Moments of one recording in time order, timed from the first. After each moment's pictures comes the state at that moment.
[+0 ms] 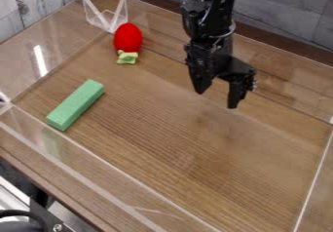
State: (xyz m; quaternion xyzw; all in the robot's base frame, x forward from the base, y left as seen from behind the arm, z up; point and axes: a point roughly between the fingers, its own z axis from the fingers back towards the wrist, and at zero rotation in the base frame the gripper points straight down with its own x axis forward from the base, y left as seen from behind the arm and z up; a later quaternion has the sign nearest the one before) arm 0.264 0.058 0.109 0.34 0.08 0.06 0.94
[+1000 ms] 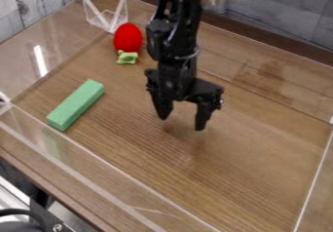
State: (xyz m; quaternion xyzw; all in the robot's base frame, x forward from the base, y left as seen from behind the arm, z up) arm 0.251 0.104 0.113 0.43 0.04 0.06 0.90
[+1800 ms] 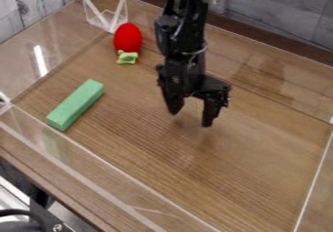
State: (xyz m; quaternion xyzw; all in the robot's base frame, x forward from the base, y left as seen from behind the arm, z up) arm 0.271 0.106 0.124 0.48 0.00 0.00 0.88
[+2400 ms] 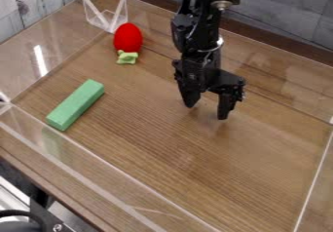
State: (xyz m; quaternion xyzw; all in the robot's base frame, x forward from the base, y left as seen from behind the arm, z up) arm 0.289 0.113 0.135 0.53 -0.01 -0.02 0.85
